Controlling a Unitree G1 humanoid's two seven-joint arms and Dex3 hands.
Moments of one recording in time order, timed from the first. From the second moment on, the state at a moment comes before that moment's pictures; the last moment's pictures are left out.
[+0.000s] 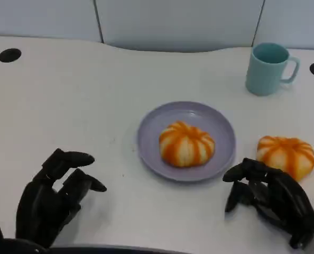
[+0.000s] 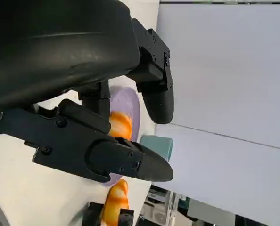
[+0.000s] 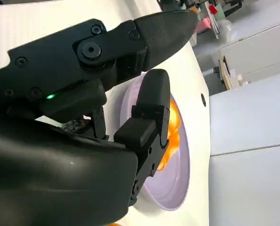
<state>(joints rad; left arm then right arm) -0.09 -0.01 0.22 0.52 -0.45 -0.41 -0.61 -0.34 -0.03 -0.16 0.96 0.27 -0.37 0.75</state>
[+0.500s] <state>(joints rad) -0.07 -0.04 0.26 0.55 -0.48 -0.37 -0.61 -0.34 -0.03 -0.16 0.96 0.27 -0.38 0.75</state>
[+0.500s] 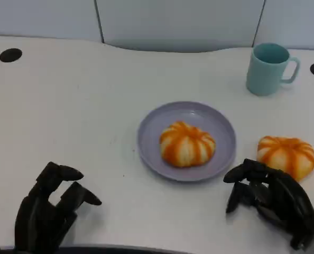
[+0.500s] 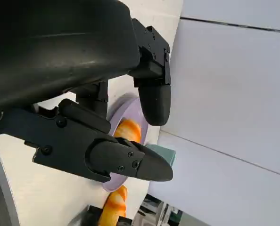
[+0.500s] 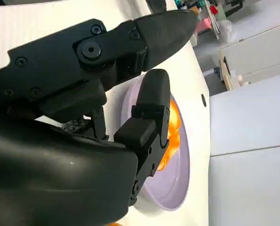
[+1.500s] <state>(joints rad) -0.07 -0.05 0.26 0.55 -0.48 -0.31 -0.58 -0.36 -0.04 -0.17 1.00 0.27 -0.40 0.77</state>
